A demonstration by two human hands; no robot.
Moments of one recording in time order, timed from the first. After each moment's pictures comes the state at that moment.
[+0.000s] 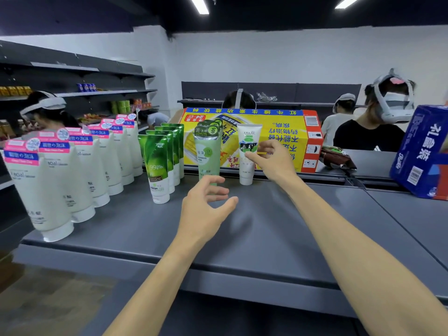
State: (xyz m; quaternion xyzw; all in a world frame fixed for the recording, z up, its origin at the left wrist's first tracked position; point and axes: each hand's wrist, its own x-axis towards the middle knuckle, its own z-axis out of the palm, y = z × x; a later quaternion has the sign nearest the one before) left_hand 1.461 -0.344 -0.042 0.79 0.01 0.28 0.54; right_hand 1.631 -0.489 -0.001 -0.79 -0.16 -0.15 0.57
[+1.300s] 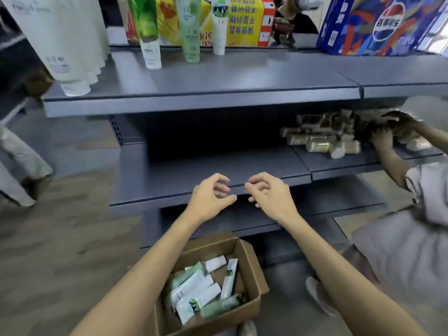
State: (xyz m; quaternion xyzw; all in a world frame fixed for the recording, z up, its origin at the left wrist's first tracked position) left_hand 1.251 -0.299 -0.239 0.85 -0.11 -0.06 0.51; right_hand 1.221 -0.486 -0.221 -0.86 0.05 -0.04 0.50
